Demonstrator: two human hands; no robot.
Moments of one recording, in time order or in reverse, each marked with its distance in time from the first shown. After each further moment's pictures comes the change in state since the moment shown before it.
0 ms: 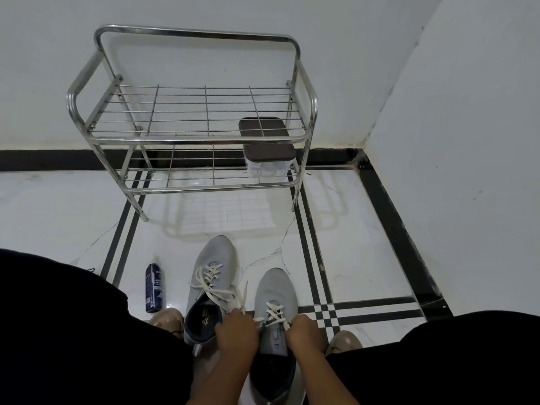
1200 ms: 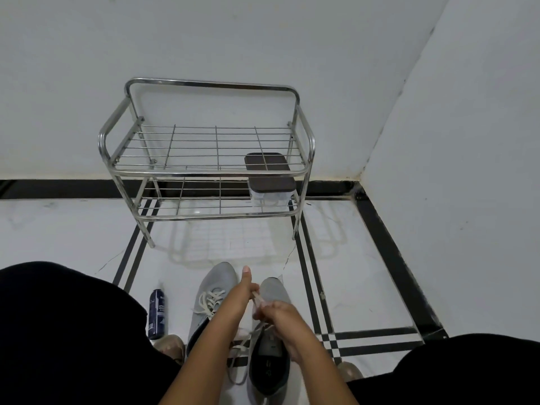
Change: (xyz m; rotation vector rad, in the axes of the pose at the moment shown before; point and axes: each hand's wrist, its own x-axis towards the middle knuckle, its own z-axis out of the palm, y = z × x) left_hand 0.029 0.001 -0.117 -1.327 -0.195 -0.127; right_hand -0.056 -0.062 -0.069 0.828 -0.335 -0.338
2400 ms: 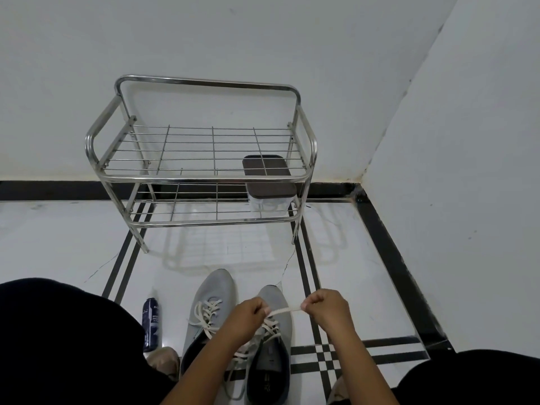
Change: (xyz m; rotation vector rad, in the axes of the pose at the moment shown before) left_hand 0.019 -0.015 0.002 0.591 -0.123 0.344; right_hand 0.013 -0.029 -0.075 -0.455 0.429 -0.052
